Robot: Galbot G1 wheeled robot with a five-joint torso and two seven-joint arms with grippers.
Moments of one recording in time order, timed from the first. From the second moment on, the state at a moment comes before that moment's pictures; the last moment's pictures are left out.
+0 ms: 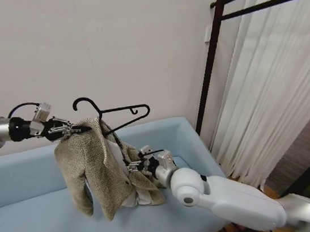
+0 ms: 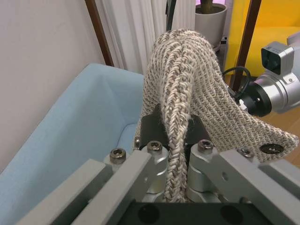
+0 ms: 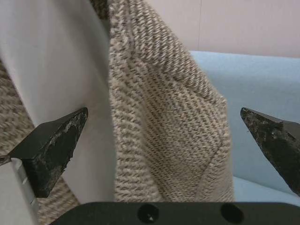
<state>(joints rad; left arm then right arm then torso) 1.27 0.24 -0.93 -1.67 -1.44 0.16 1.06 -0.30 1.05 -0.56 2.10 1.15 -0.41 0.72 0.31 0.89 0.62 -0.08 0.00</state>
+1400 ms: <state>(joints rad) 1.26 0.20 -0.93 -1.68 -1.43 0.17 1.04 -0.26 0.95 -0.37 1.99 0.93 -0.38 0.67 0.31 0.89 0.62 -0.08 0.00</state>
